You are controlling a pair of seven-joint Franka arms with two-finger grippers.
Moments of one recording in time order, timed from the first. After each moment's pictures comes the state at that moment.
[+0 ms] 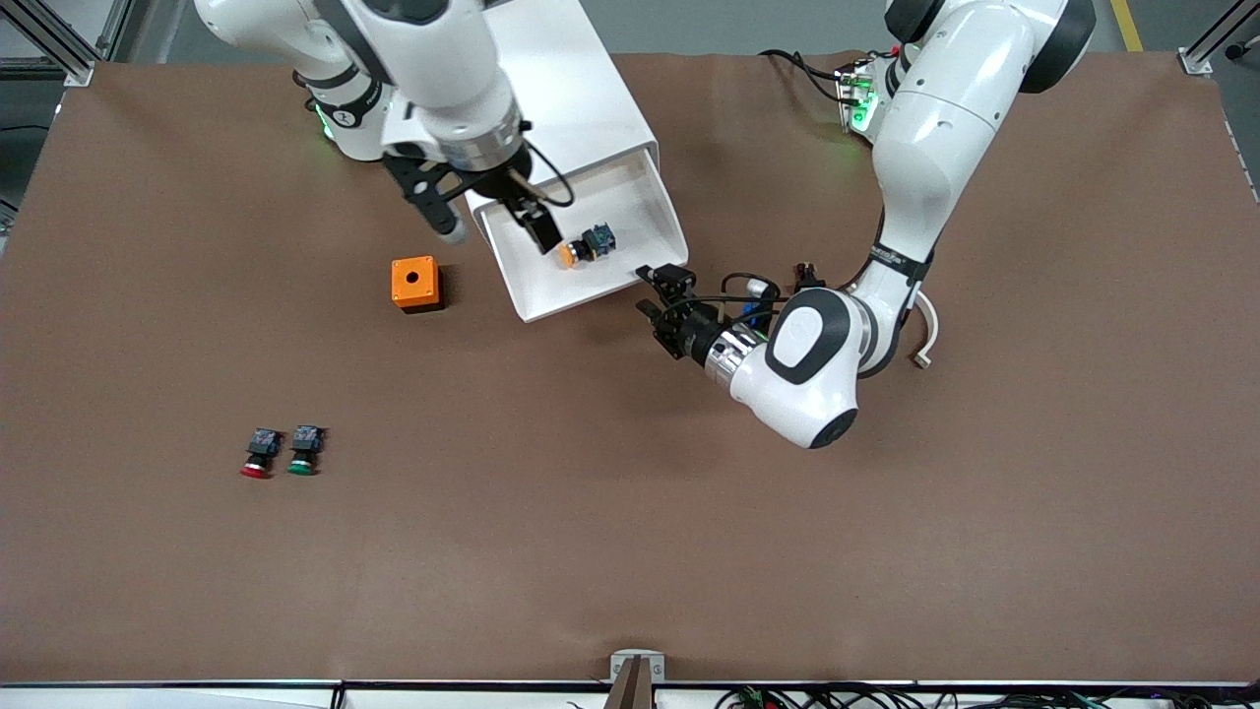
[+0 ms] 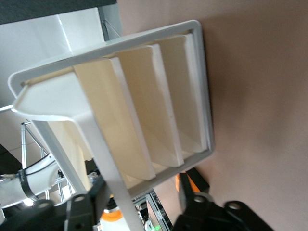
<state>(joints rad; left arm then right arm) -0.41 0.81 -0.10 -1.34 -1.00 1.54 -2.15 0.70 0.11 0.03 -1.68 0.08 1.82 1.63</state>
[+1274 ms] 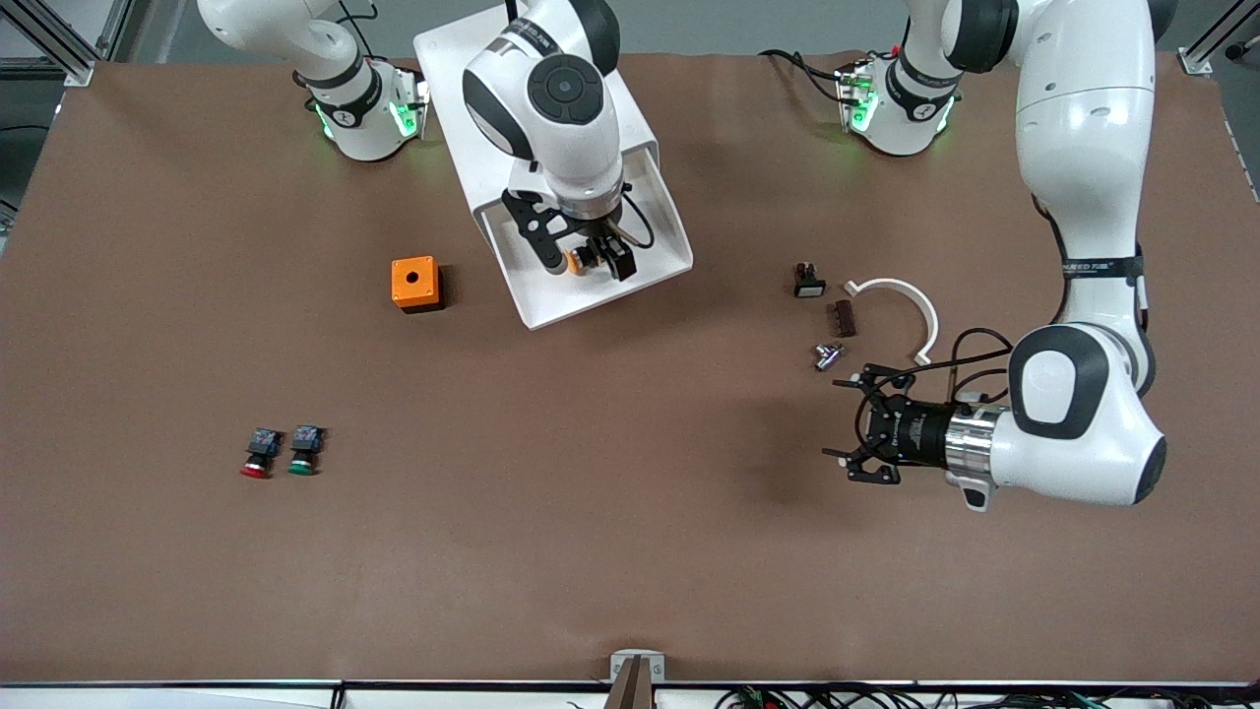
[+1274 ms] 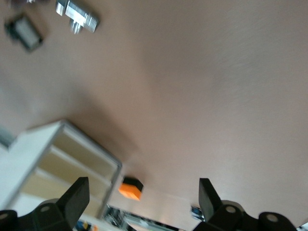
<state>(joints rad) -0.31 0.76 0.29 -1.23 -0.87 1.55 -1.29 0.81 0.31 0.03 -1.72 0.08 1.99 1.81</state>
